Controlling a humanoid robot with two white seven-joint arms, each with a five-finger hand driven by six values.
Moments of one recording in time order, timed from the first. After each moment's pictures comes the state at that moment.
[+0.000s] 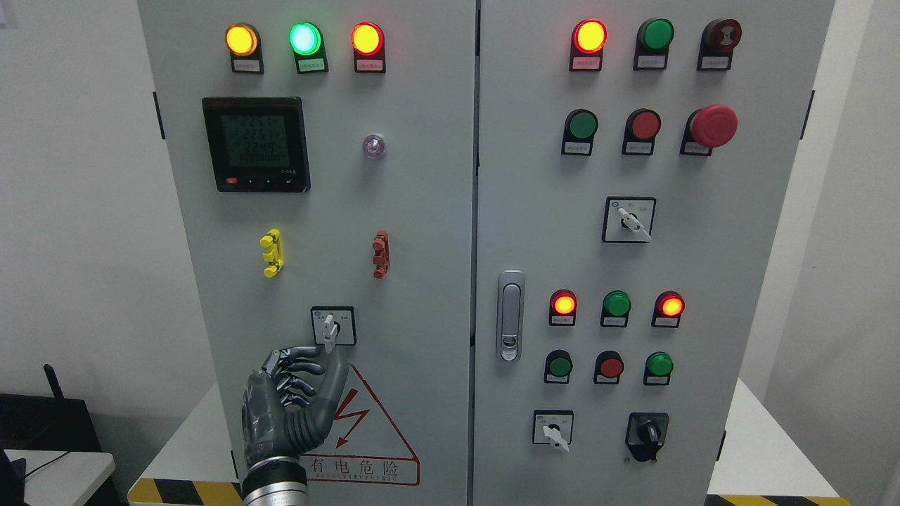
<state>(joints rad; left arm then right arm) -0.41 -0.12 -0.12 -1.76 -0.26 0.35 0.41 0.09 0.12 0.00 -0.13 0.00 0.00 0.00</state>
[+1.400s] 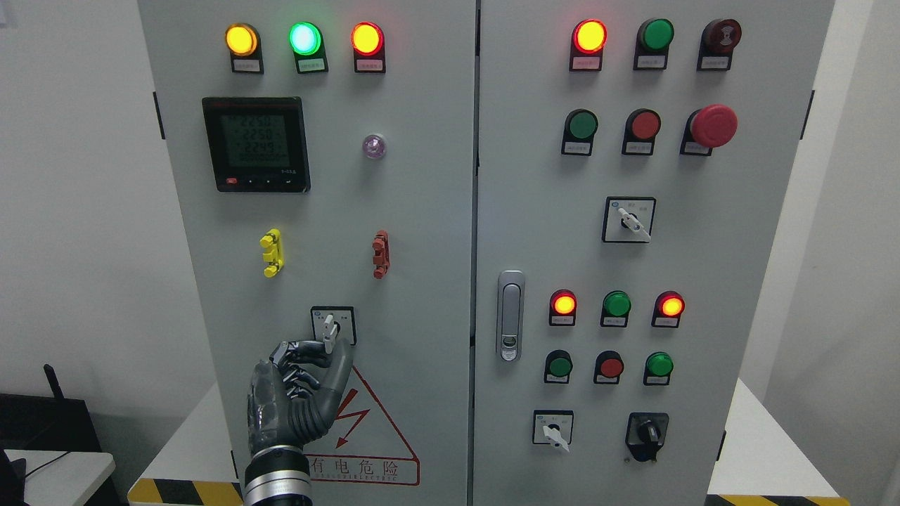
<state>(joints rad) -0.44 -0.12 -0.12 -1.77 -0.26 0.39 0.37 0.09 0.12 0.00 -0.13 0.00 0.00 0.00</state>
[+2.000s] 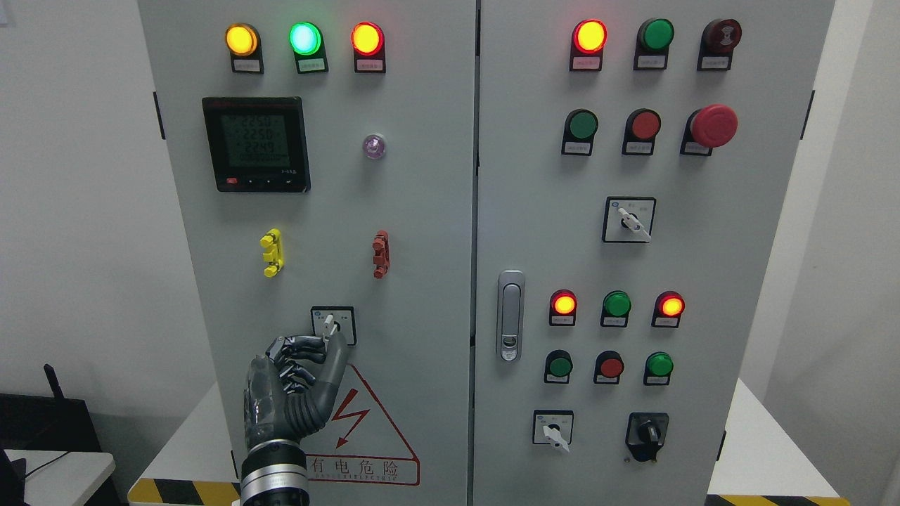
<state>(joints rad) -0.46 -0.12 -0.11 -1.78 -0.26 0.42 0.37 0.09 0.12 0.00 -0.13 0.00 0.00 0.00</state>
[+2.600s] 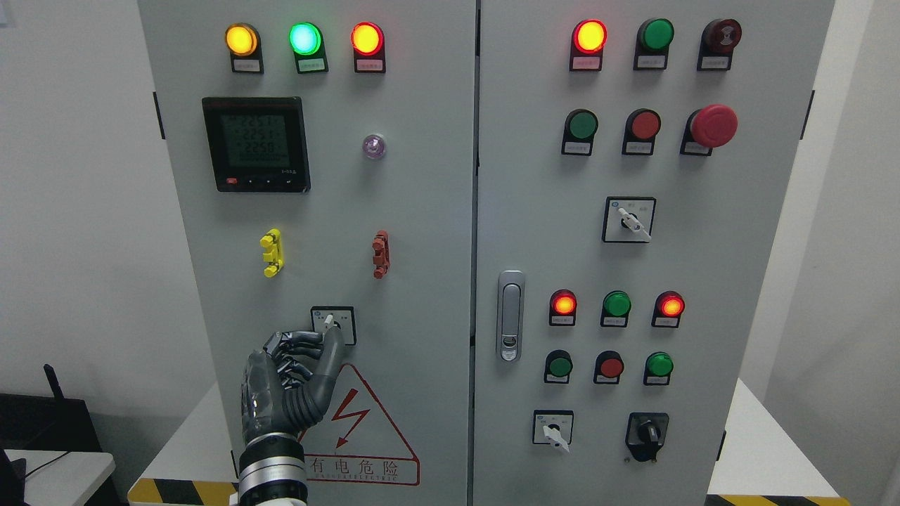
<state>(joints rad) -0.47 -0.12 -0.11 -1.78 -0.26 0.45 0.36 0.09 0.12 0.00 -0.13 0.00 0.00 0.00</state>
